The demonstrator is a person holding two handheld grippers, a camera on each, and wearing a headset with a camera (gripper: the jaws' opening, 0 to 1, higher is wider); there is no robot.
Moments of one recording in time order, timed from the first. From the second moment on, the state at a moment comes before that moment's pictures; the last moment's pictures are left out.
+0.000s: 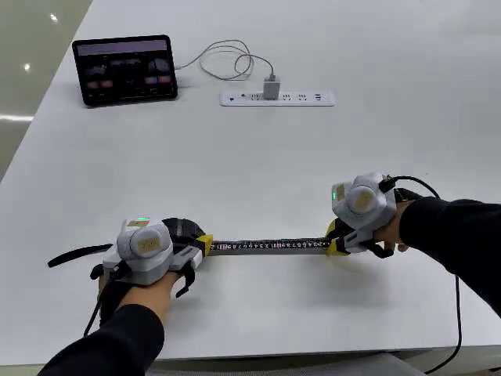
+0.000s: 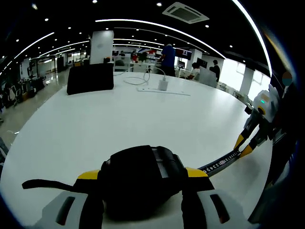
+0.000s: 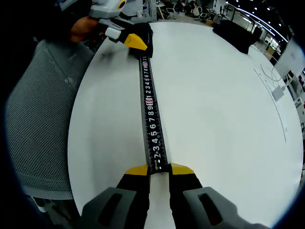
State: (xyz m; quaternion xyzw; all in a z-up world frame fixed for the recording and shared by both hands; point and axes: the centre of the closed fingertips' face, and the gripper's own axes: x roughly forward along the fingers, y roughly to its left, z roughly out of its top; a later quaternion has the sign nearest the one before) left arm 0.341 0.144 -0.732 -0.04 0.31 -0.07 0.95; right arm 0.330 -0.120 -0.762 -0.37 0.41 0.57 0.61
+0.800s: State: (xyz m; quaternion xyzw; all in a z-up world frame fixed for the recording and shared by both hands) left arm 0.342 0.144 -0.733 -0.05 0.31 -0.08 0.94; right arm 0.328 -0.114 -0.762 -0.36 0.40 0.57 0.62
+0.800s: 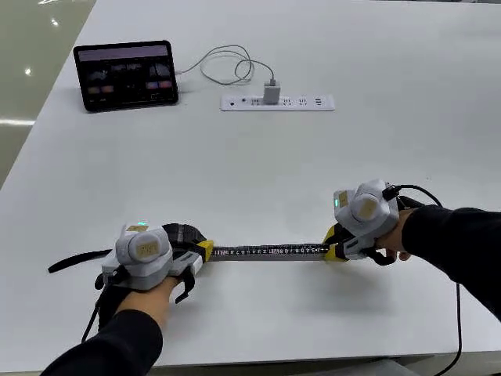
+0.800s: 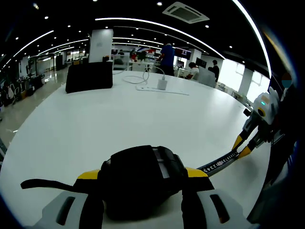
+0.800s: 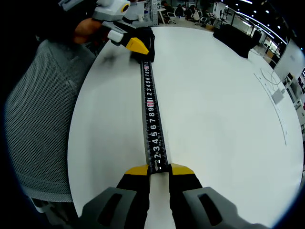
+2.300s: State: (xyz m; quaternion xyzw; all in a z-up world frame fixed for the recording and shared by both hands) left arm 0.342 0.144 -0.734 -0.05 0.32 -0.09 0.94; right arm 0.325 -0.071 -0.761 -0.34 0.38 0.58 0.64
